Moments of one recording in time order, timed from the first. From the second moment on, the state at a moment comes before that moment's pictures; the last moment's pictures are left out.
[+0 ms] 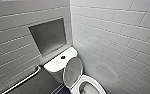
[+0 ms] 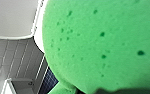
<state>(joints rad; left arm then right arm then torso) 1.47 2.89 -2.44 0.06 0.10 0.14 -1.08 2.26 -1.65 0.19 0.21 0.11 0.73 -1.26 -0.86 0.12</state>
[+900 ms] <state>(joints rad) 1.46 2.90 -2.44 0.06 0.10 0.15 -0.78 2.39 -1.80 0.25 0.04 0.11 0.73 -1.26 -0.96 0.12</state>
